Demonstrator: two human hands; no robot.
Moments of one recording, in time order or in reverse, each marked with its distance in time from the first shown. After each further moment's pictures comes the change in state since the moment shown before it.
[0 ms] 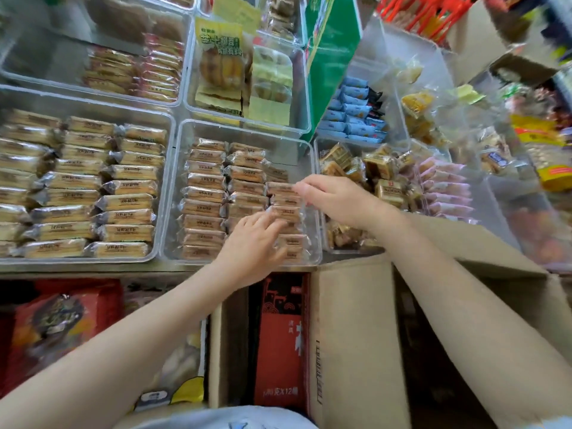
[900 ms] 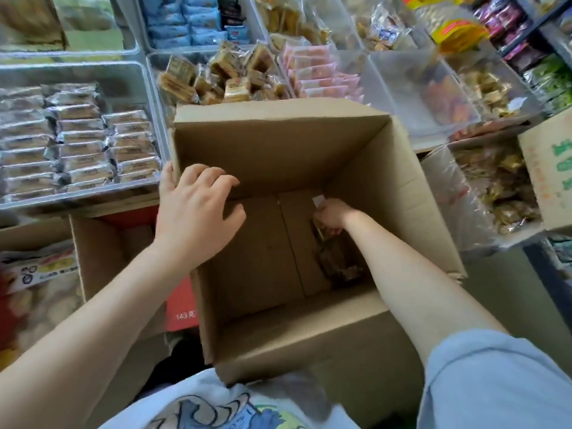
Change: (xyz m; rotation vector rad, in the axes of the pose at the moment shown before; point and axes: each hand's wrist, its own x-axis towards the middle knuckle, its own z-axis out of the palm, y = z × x) left_hand -0.046 0.261 0.066 0.324 0.113 0.015; right_hand -0.199 0.353 0.102 0.143 -0.081 0.606
